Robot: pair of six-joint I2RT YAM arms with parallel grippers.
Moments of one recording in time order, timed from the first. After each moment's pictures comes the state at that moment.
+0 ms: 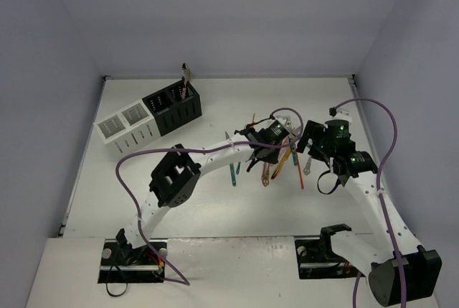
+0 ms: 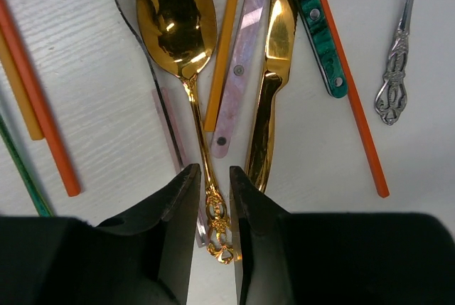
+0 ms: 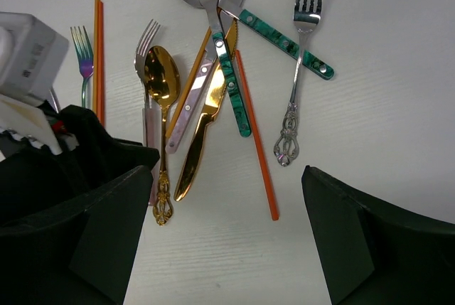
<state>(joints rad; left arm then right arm) -0.97 2.20 1.86 -0.59 -0.14 -0.58 0.18 0.97 0.81 -0.56 0.12 0.44</state>
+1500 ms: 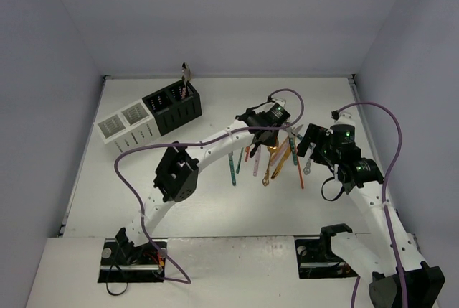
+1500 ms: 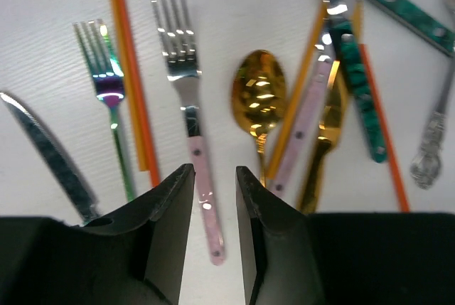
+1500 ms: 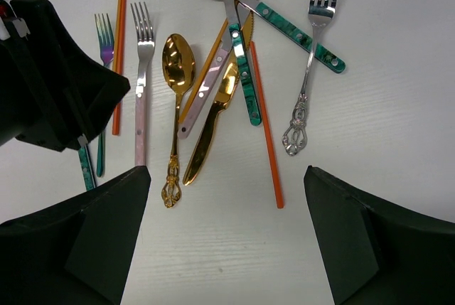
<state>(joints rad) -0.92 2.30 2.14 -0.80 -0.29 -0.51 0.16 0.88 0.79 -0.59 0.06 0.42</state>
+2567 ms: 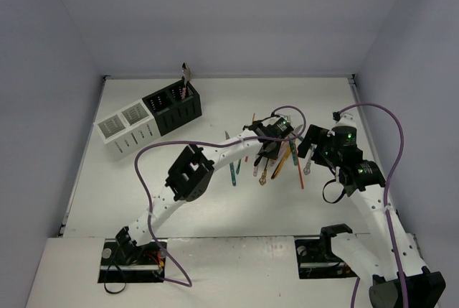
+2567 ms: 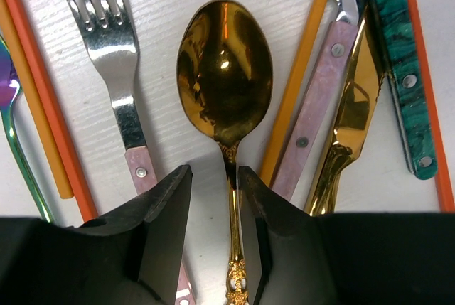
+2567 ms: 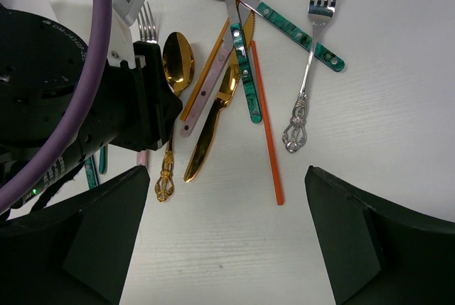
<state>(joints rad) -0.95 2.46 2.17 -0.78 -0.23 -0.54 0.16 0.85 0.79 -0.60 0.05 0.42</state>
